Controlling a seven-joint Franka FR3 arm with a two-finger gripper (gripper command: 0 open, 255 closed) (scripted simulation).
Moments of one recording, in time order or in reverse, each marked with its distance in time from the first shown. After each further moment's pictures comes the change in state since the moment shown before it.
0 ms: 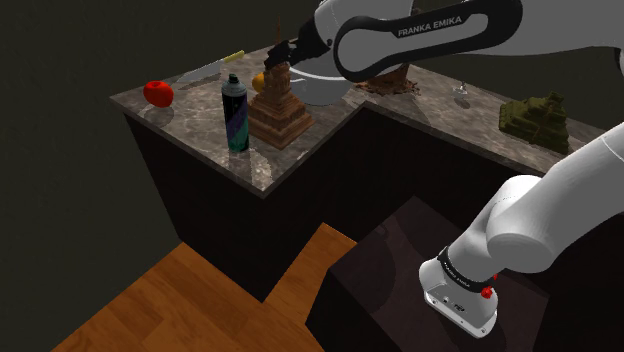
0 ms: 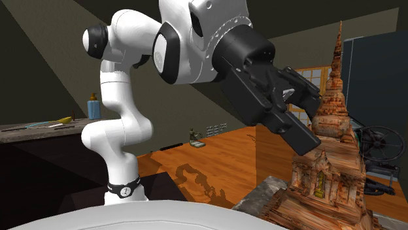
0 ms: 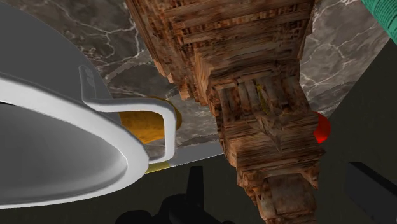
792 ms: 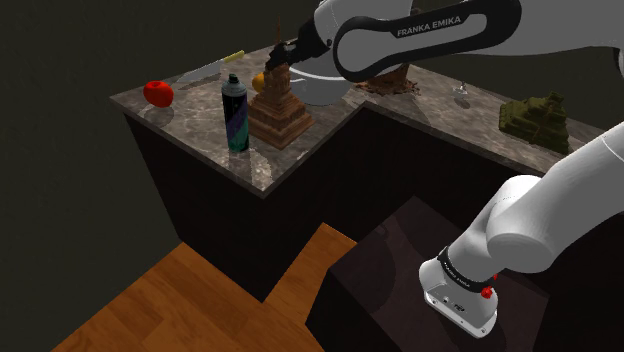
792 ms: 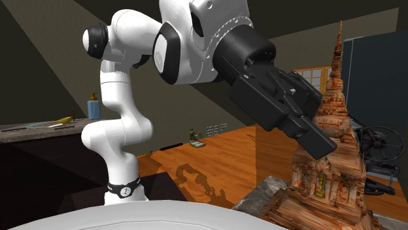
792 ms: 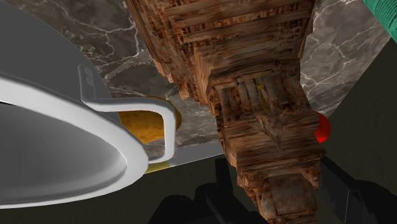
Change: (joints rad) arm 0.000 0.003 0.000 0.002 -0.001 0.001 0.000
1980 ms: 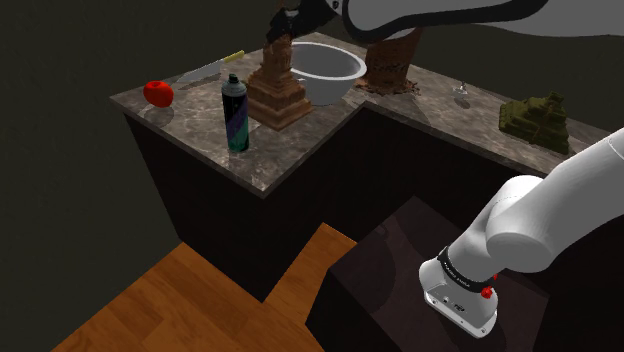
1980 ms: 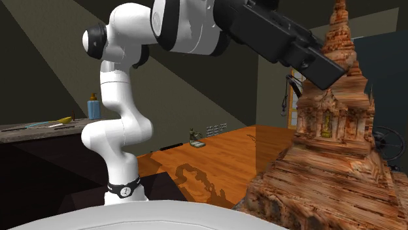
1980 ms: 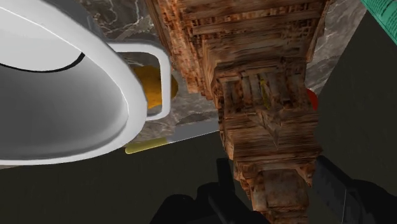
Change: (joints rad) arm -0.015 -0.037 0.004 0.134 -0.032 -0.175 0.033
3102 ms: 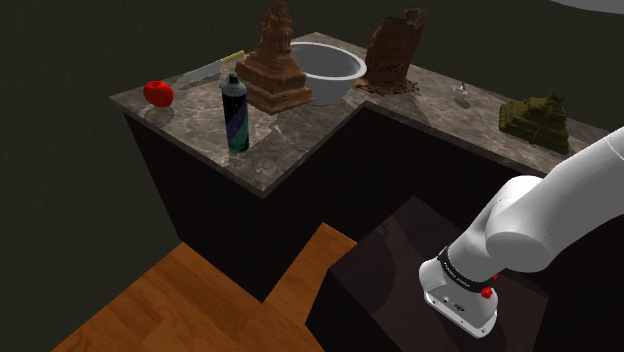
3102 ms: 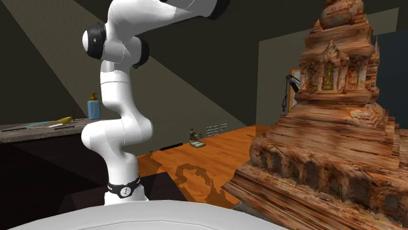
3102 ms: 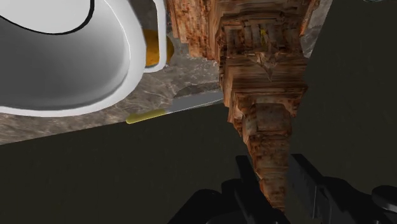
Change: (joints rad) arm -0.011 0.008 0.001 0.238 -0.027 -0.231 0.028
